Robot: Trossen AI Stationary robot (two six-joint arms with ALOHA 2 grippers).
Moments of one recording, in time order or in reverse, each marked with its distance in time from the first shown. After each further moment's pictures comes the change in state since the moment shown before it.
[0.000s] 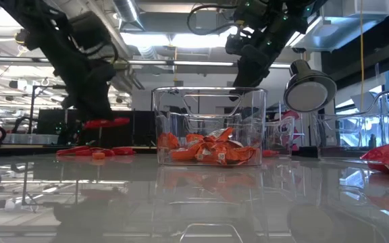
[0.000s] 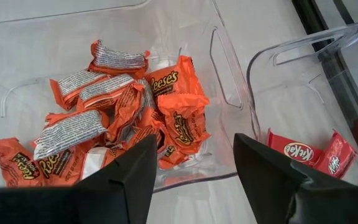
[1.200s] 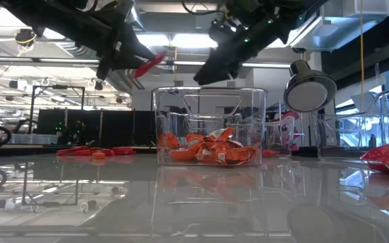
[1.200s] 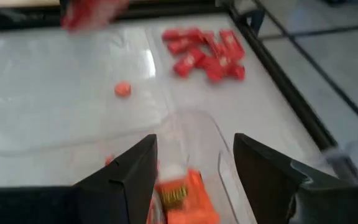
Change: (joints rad) left arm -0.277 -0.021 0.003 0.573 -0.218 -0.064; right arm 0.030 0.085 0.001 0.430 -0.036 0.036
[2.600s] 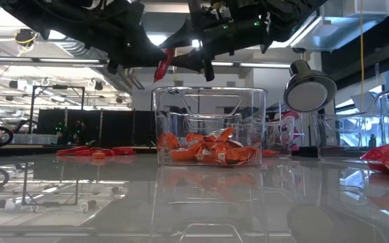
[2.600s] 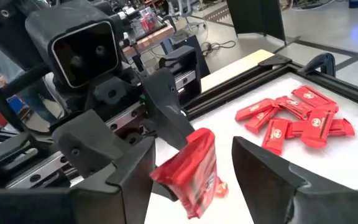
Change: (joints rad) left arm -0.125 0.170 0.000 0.243 -0.188 0.274; right arm 0.082 0.138 -0.002 0.502 -0.051 0.489
